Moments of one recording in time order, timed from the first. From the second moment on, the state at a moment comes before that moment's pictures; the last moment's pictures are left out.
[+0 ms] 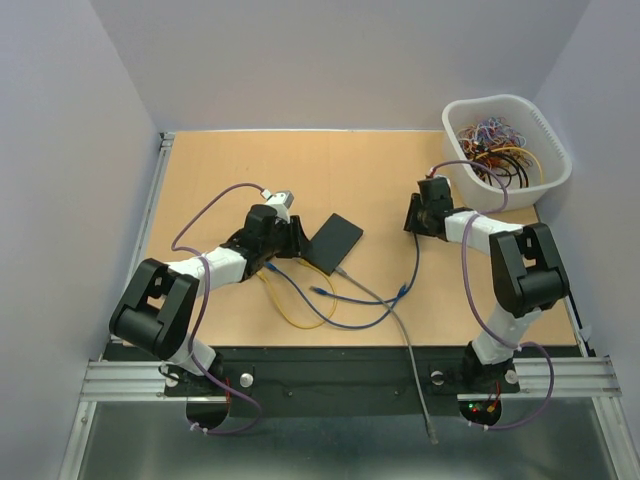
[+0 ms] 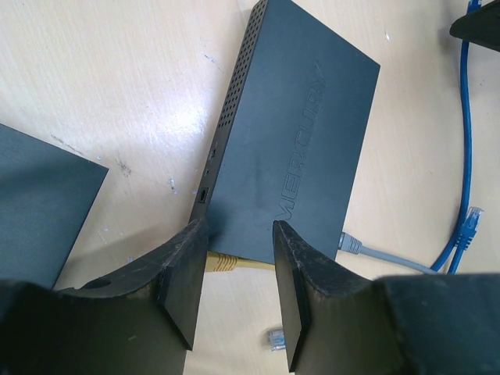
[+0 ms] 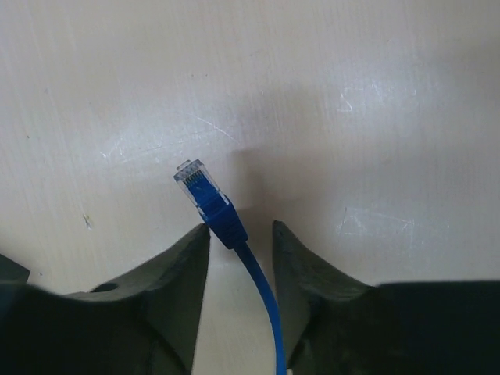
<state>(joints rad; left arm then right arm) -0.46 1.50 0.67 0.23 0.22 -0.46 0.24 1.74 0.98 -0.07 0.16 0.42</state>
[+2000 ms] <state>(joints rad) -0.61 0.84 0.42 0.41 0.24 -0.68 0.81 1.30 0.74 0.19 -0.42 0.23</state>
